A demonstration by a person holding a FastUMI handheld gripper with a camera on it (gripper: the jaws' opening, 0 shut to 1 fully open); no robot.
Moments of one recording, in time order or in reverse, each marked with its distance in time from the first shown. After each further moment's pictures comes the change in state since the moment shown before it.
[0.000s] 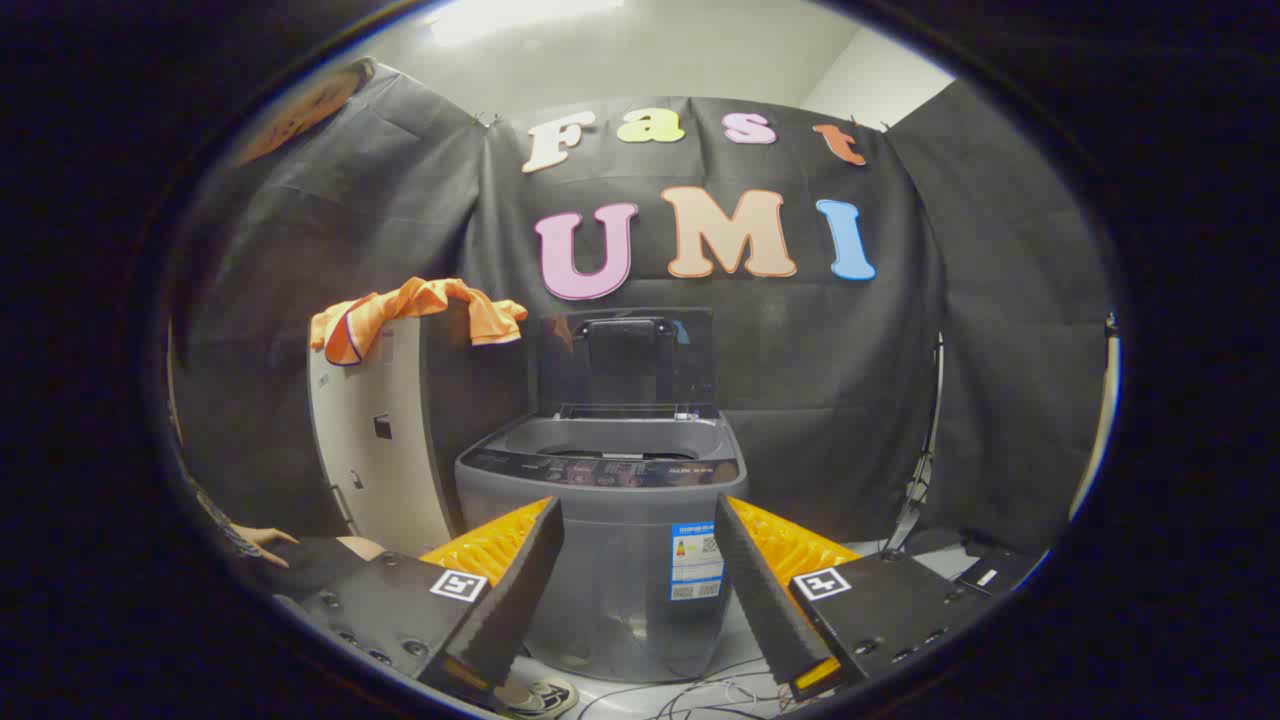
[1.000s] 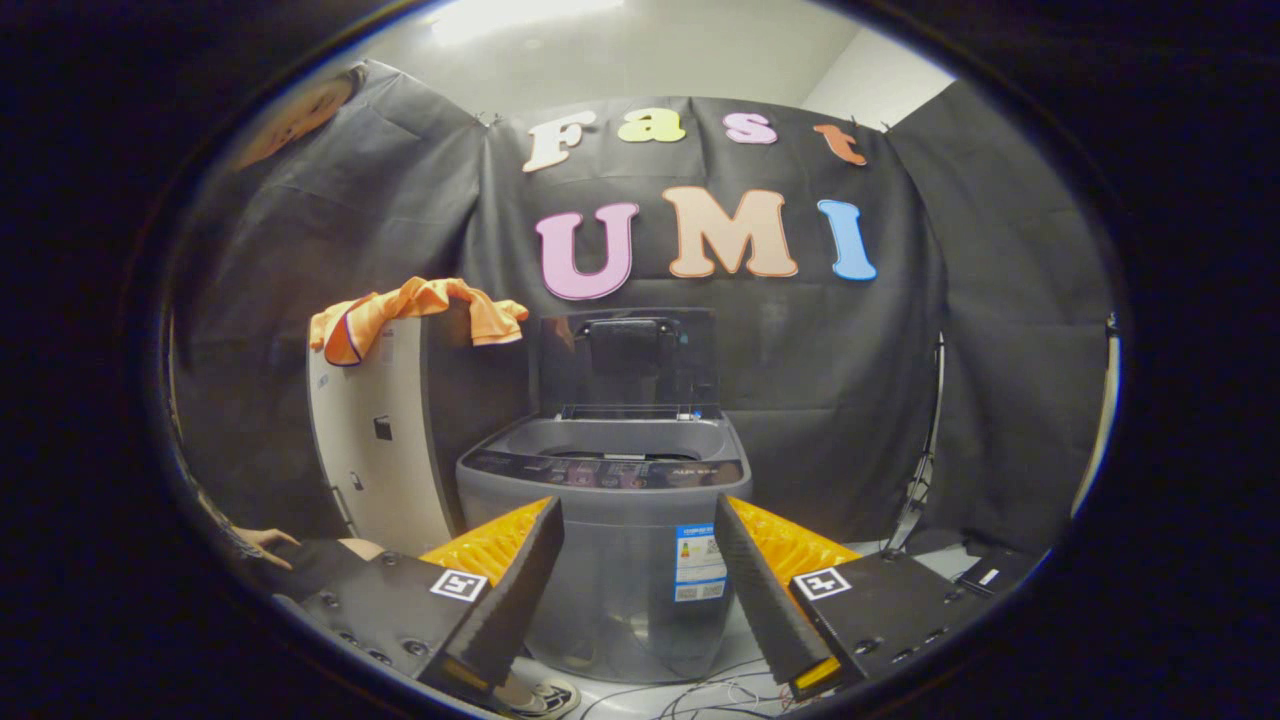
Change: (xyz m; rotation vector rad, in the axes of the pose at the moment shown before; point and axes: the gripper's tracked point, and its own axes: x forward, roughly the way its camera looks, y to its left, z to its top) arm 0.010 0.014 0.008 0.031 -0.022 0.002
